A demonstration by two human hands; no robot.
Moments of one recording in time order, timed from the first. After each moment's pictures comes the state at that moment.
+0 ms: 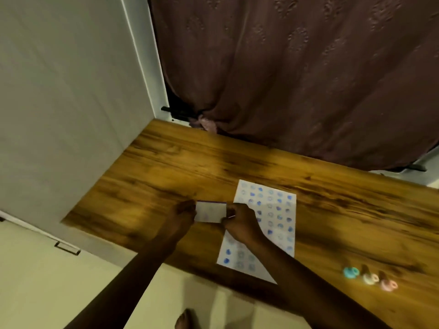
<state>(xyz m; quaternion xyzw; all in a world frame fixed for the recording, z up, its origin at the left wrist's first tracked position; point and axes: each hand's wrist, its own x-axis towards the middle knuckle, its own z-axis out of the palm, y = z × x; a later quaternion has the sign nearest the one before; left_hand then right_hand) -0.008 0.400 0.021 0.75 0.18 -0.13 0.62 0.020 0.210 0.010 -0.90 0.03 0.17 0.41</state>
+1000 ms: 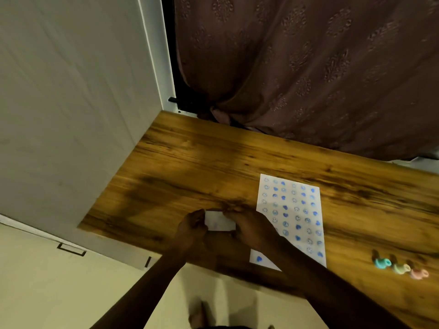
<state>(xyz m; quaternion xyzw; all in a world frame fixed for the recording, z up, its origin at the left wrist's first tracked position) -0.010 0.464 -0.032 0.79 0.14 -0.18 0.56 0.019 0.255 -0.030 -0.96 -0.21 0.14 0.12</state>
